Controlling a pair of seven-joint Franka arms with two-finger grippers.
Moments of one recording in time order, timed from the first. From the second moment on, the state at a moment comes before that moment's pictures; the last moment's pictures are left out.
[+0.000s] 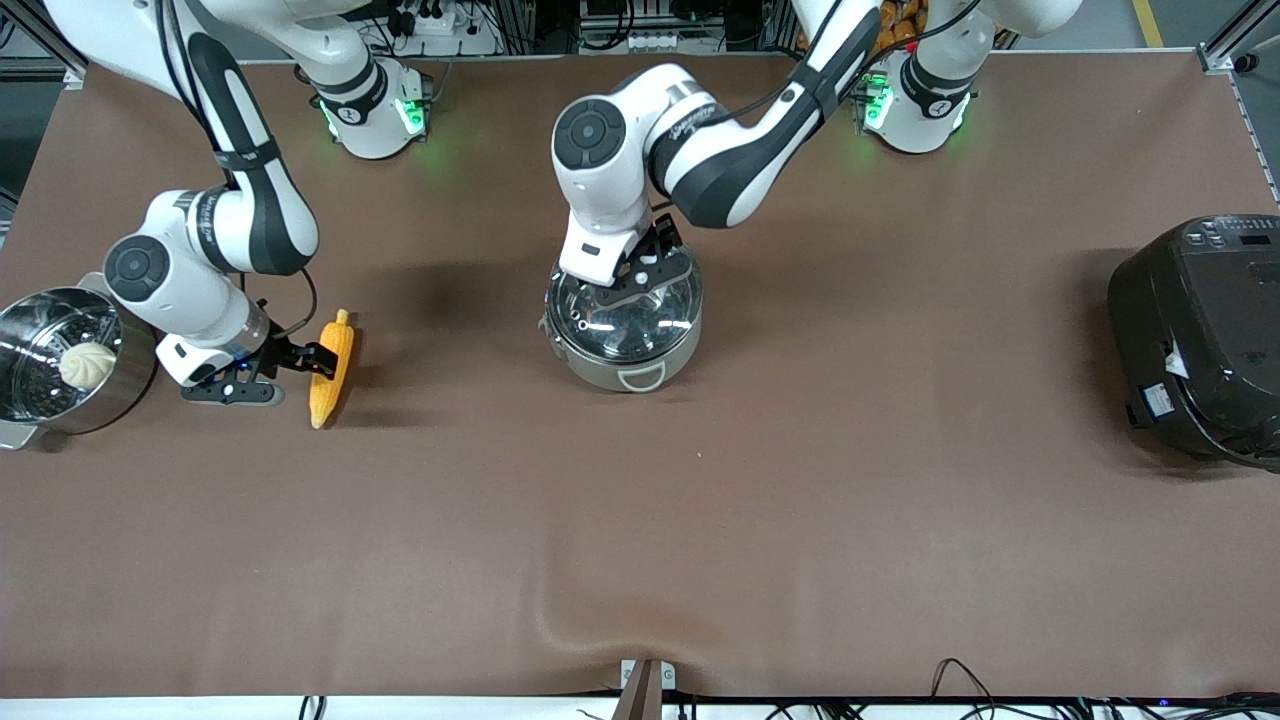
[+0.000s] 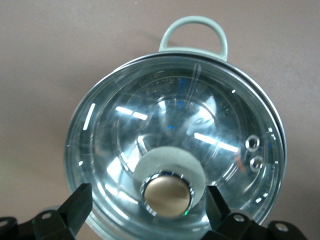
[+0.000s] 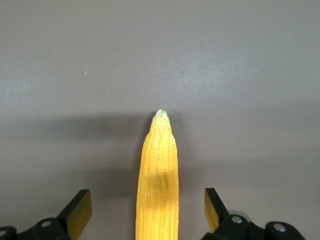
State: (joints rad) left arm -0.83 0.61 -0.10 -1.33 0.01 1.83 -1.29; right arm 0.19 0.24 -0.19 -2.25 0.04 2.52 0.00
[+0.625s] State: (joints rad) left arm -0.83 0.63 -0.10 -1.33 0.01 1.86 -1.29; right arm 0.19 0.36 -0.19 -2.32 0.04 2.71 -0.06
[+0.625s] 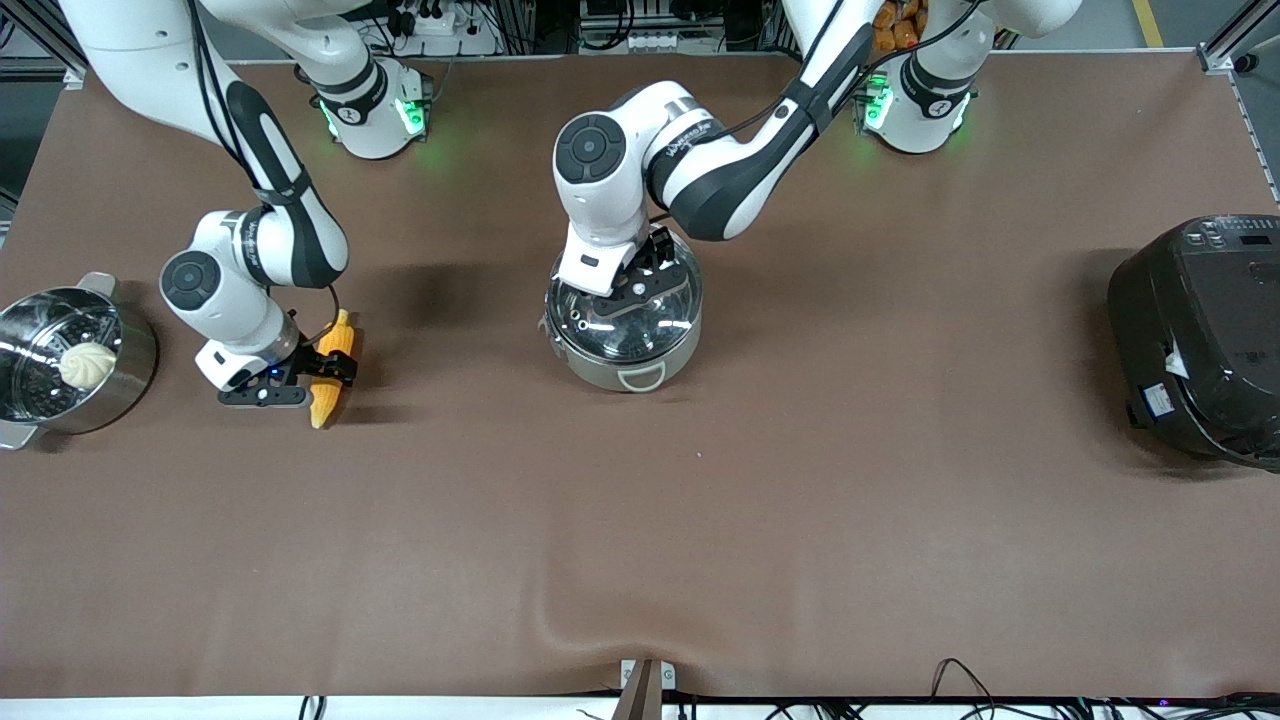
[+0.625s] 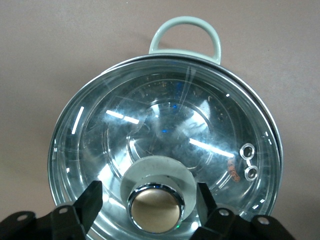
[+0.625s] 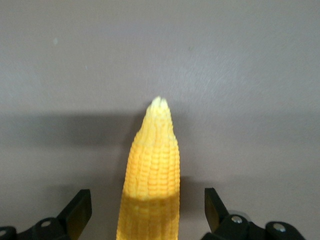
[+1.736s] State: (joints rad) left arm -0.85 0.63 -0.11 -1.35 0.01 1.86 -1.32; right arm 0.19 0.36 -0.17 -2.30 0.04 2.64 -0.10
